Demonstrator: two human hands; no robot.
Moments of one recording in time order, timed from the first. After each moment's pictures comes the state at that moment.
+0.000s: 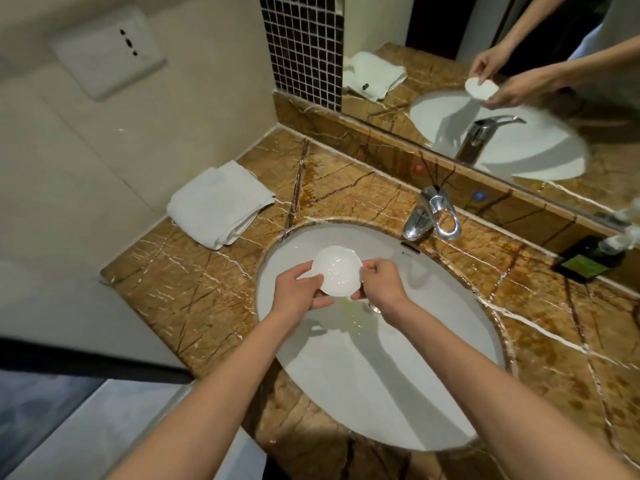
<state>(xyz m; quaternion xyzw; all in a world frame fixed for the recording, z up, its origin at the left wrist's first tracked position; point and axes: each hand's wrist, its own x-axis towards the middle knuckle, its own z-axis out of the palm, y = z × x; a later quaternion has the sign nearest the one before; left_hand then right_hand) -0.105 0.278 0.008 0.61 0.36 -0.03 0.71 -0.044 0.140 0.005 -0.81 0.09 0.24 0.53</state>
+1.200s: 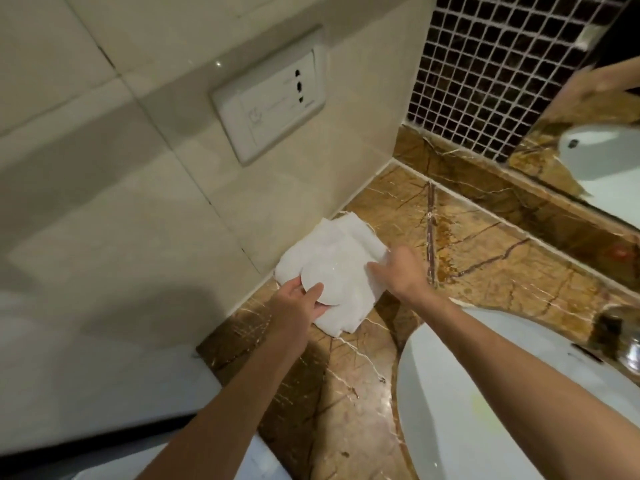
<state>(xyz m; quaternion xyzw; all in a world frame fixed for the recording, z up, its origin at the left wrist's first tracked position) -0.025 0.568 -0.022 0.50 0.40 0.07 0.77 0.105 0.428 -0.007 -0.94 -0.08 0.18 0.27</state>
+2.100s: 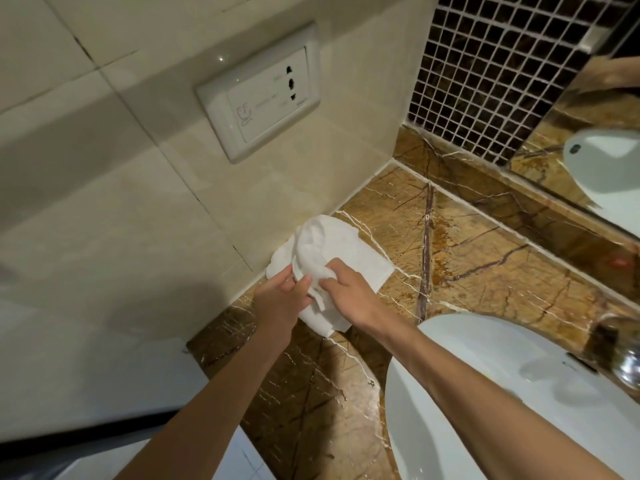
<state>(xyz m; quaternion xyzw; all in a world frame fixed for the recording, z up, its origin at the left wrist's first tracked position) -0.026 0.576 -0.009 0.56 0.45 0.12 0.68 0.047 0.459 0.000 -0.80 -0.21 0.33 0.46</state>
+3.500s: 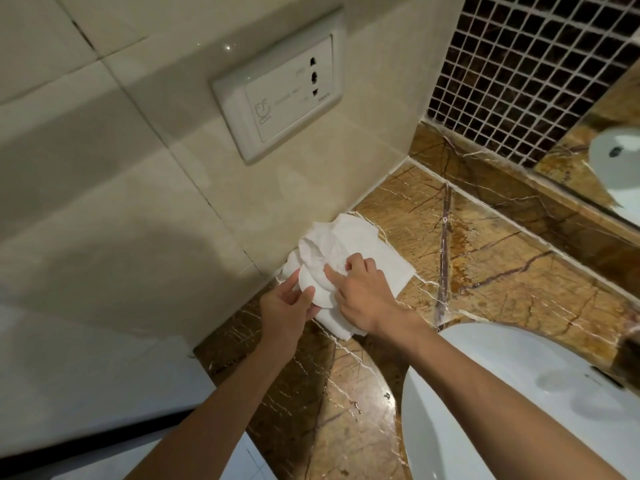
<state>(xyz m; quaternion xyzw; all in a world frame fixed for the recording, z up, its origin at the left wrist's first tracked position) -0.030 0.586 -0.020 0.52 0.42 0.13 0.74 0.063 0.473 -0.016 -0.90 -0.39 0.17 0.11</state>
